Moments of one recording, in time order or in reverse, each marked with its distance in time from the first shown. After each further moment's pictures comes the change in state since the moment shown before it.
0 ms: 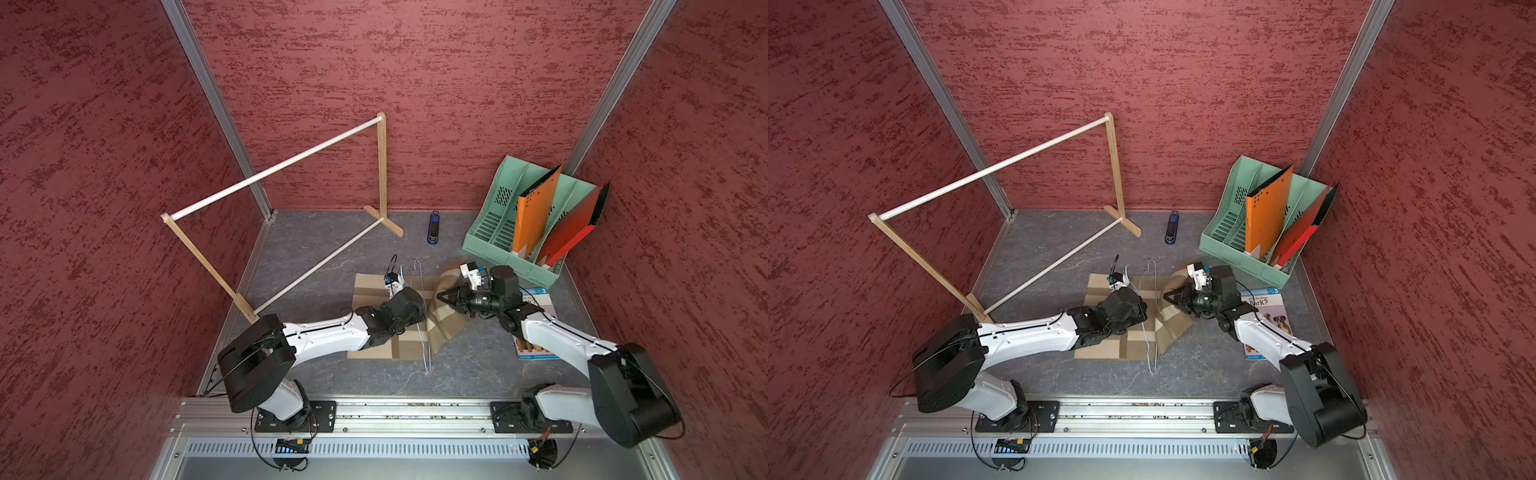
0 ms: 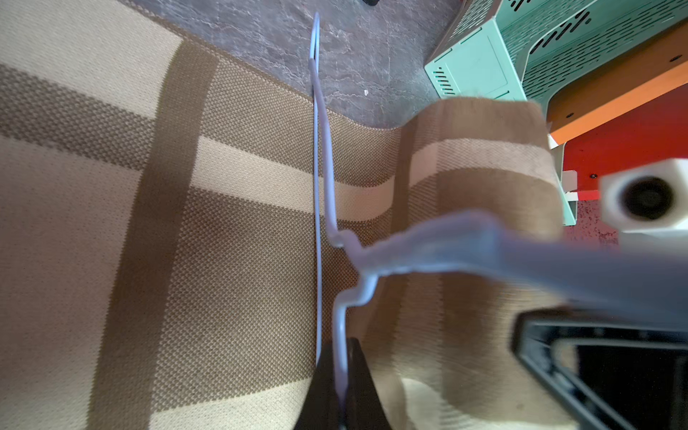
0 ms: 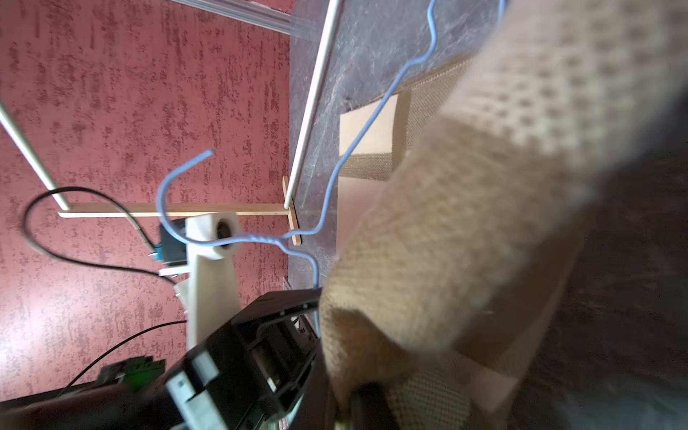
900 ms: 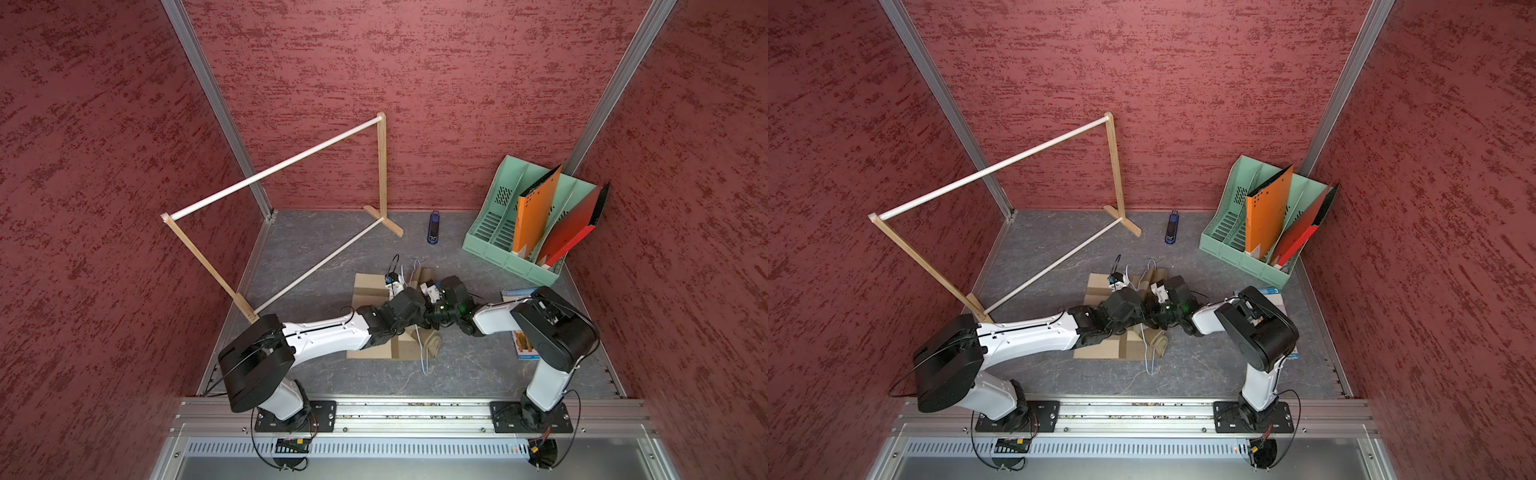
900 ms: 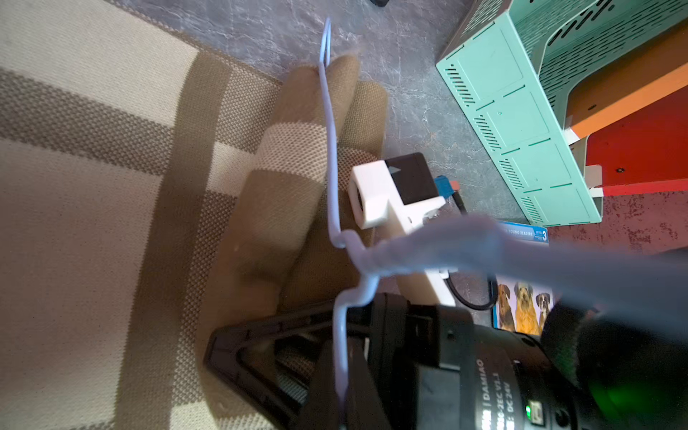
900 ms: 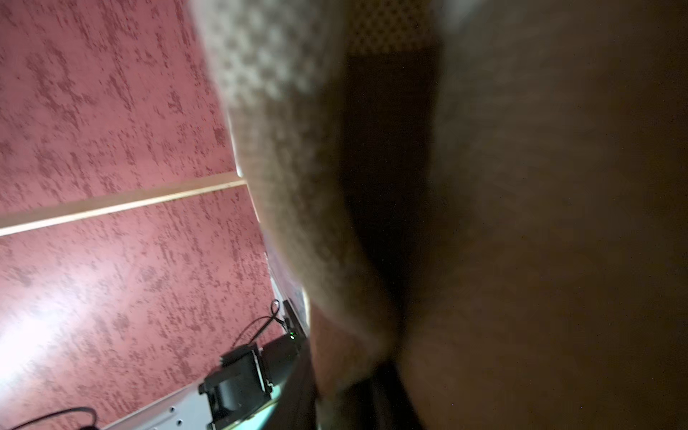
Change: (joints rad) left arm -0.007 0.003 0.022 -0.059 -0.032 0.021; right arm 0.250 0.439 0.102 0.246 0.077 0.179
